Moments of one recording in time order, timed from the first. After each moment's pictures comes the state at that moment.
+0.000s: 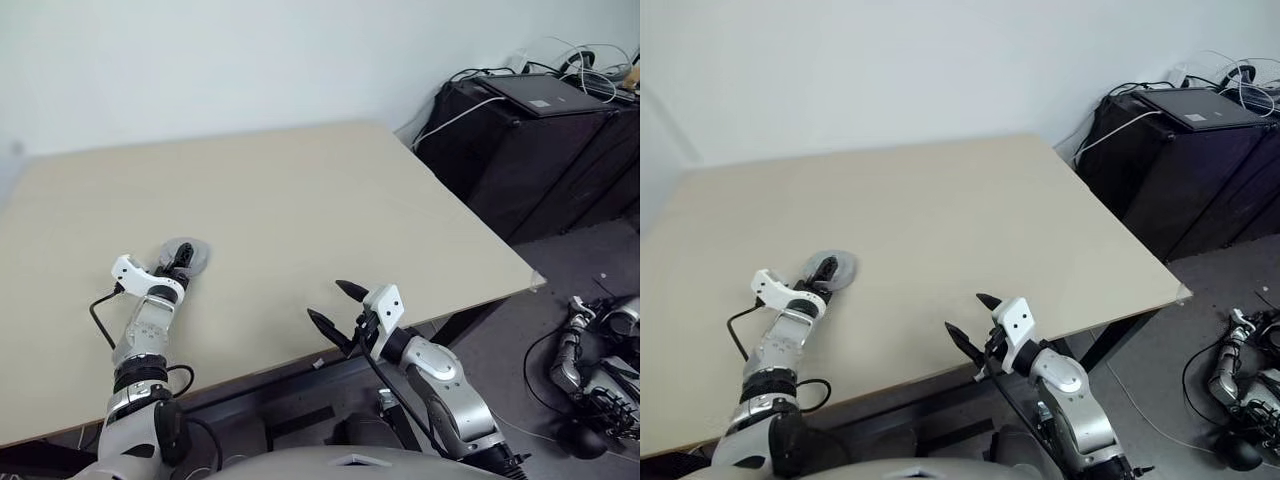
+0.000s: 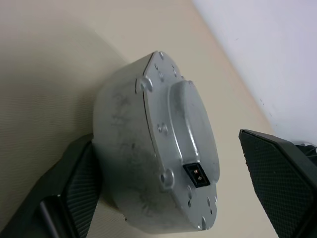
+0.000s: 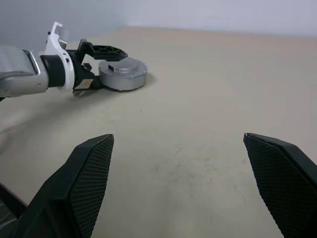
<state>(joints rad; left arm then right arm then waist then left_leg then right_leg) -0.33 0.20 0.57 0.62 -0.72 0.28 -0.24 0.14 -0.24 0.26 -0.12 0.21 0.04 0.59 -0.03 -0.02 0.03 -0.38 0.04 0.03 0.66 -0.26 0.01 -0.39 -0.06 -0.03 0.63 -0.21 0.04</state>
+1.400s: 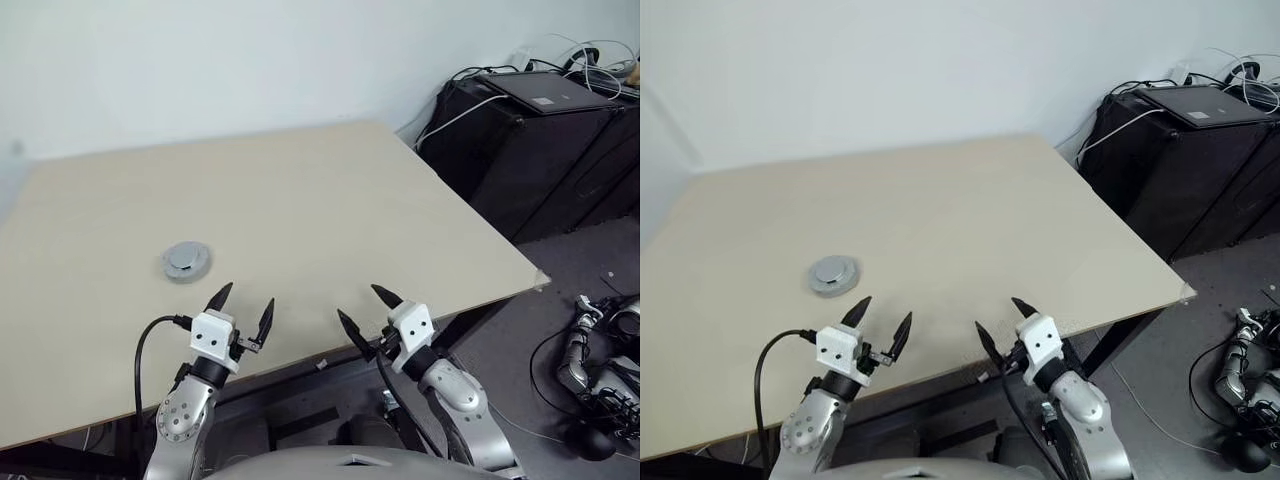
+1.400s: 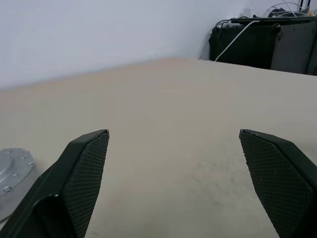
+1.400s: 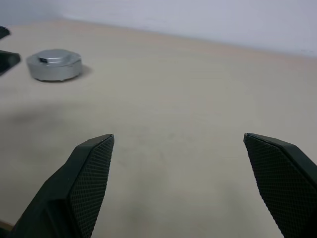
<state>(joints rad) 0.40 0.12 -0.09 -0.10 -0.03 -0.36 -0.31 0.30 -0.24 0.17 -0.14 0.08 -0.15 0.42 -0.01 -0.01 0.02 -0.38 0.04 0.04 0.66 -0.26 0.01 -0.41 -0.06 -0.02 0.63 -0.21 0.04</state>
